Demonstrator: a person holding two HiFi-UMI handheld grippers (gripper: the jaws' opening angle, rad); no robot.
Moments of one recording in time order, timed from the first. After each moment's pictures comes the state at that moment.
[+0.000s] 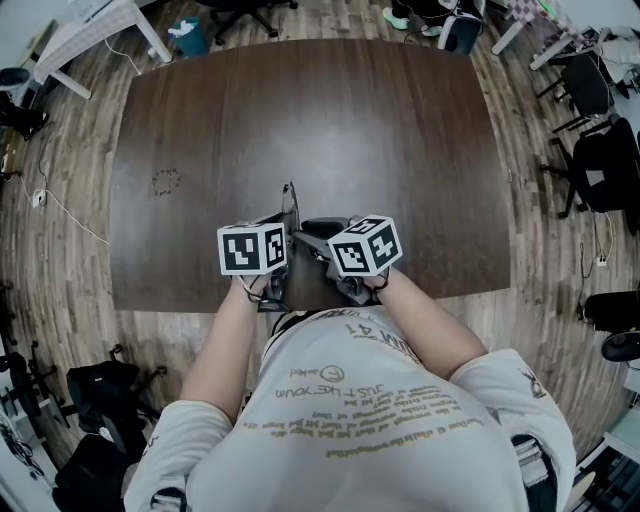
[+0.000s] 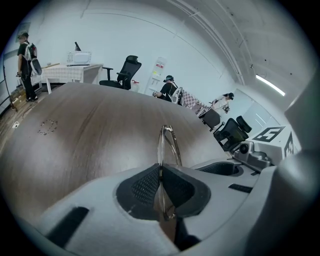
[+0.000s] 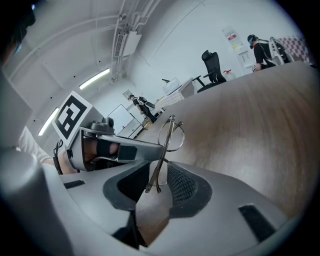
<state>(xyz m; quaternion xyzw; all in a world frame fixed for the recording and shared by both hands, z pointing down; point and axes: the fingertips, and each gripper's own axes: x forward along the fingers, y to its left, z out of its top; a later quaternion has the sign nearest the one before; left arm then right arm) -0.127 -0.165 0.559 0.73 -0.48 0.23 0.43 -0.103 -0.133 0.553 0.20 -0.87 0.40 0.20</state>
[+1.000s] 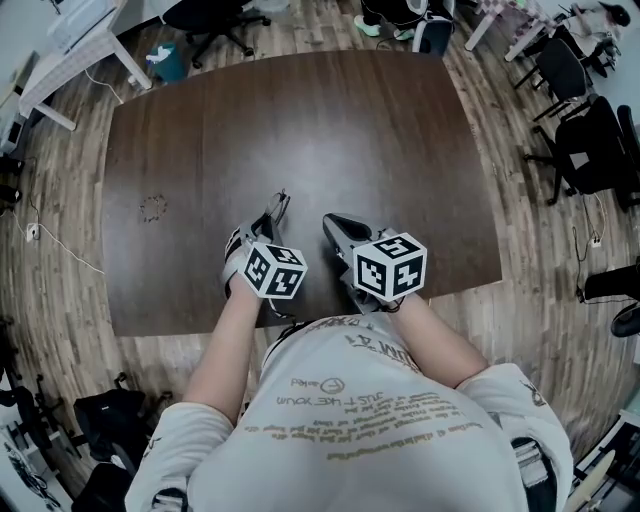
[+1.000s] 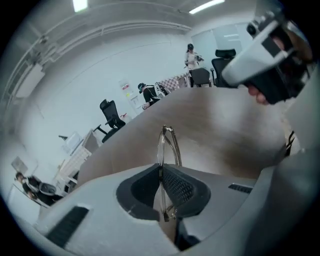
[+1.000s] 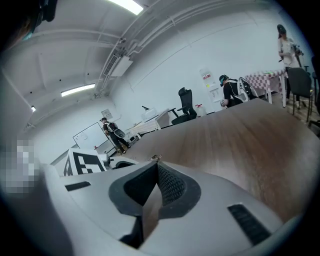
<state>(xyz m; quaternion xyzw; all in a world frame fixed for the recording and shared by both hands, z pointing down) -0.129 -0.196 0.577 0.74 -0.50 0.46 0.04 -0.017 -0.169 0.490 0.40 -0.85 0.32 0.12</state>
